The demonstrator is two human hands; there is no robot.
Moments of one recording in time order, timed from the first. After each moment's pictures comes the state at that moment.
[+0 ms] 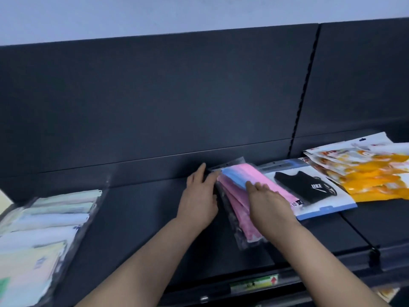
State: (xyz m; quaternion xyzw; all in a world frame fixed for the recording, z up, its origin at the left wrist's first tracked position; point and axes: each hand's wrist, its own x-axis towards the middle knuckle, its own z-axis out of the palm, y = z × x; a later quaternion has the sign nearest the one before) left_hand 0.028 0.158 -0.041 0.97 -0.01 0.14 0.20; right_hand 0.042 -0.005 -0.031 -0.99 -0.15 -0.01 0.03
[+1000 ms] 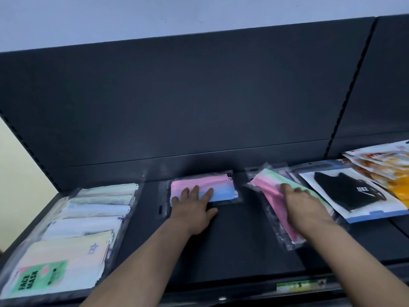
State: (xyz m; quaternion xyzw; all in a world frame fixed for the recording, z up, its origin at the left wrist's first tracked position) left_hand 0.011 0.270 -0.077 0.99 0.07 -0.09 -0.01; right_hand 0.054 0.017 -0.047 -1.00 -0.10 0.00 0.00
